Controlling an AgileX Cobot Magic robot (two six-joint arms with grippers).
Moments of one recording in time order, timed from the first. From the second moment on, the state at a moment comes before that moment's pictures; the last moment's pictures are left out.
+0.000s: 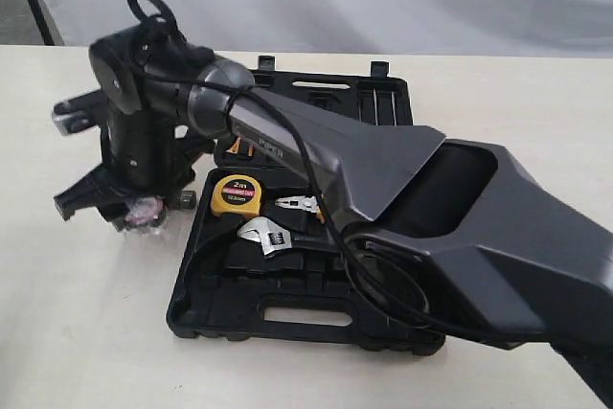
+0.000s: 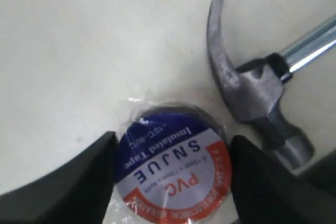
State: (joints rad) left arm -0.40 1.30 -0.96 0.82 0.66 -0.60; right arm 0.80 2.60 -2.48 0.07 1.22 0.13
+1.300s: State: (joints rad) left arm -0.40 1.30 -0.96 0.82 0.66 -0.60; right arm 0.36 2.49 -2.21 0.11 1.22 0.16
